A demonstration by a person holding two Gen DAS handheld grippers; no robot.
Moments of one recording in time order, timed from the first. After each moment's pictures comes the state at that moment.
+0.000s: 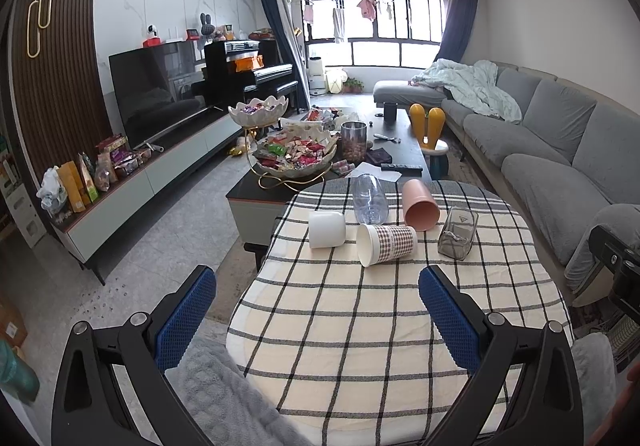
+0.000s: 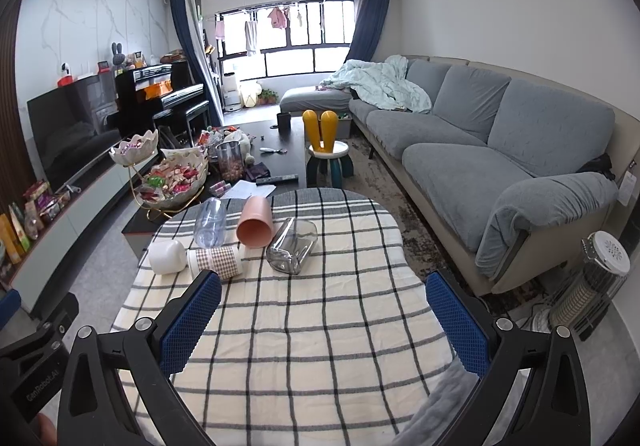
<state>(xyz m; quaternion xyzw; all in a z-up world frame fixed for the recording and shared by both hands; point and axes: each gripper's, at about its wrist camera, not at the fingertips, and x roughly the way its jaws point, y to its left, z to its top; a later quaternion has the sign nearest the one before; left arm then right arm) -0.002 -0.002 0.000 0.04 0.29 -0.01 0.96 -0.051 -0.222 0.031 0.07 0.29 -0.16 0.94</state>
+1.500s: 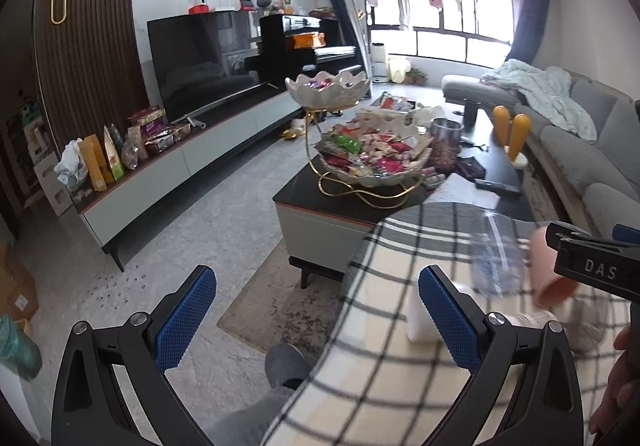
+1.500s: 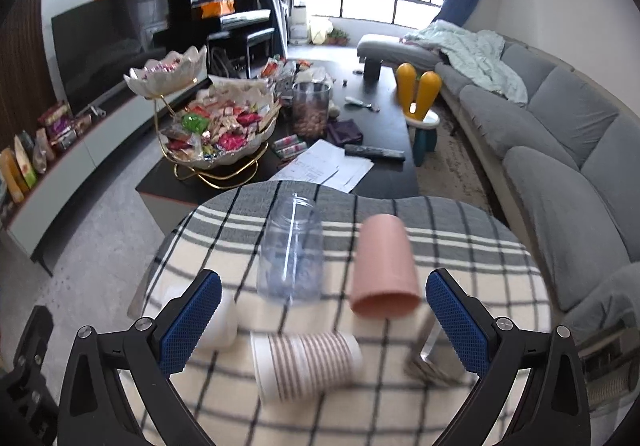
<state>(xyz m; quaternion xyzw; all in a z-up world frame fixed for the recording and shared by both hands) 0.219 0.084 -0.070 0.01 0.31 0.10 0.94 0.258 -0.117 -0.048 -0.01 0.40 -0.06 0.91</state>
